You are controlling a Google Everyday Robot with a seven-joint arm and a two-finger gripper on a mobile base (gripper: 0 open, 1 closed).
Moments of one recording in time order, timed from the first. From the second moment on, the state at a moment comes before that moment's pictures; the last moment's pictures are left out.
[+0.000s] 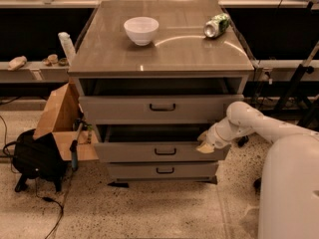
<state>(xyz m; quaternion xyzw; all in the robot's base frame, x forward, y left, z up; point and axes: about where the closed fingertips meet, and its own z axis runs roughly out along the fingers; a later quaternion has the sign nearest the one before) 0.648 -0.189 0.454 -0.58 0.77 0.17 0.19</state>
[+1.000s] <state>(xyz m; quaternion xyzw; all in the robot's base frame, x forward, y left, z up) 0.646 -0.189 0.470 -0.59 0.77 0.16 0.20</state>
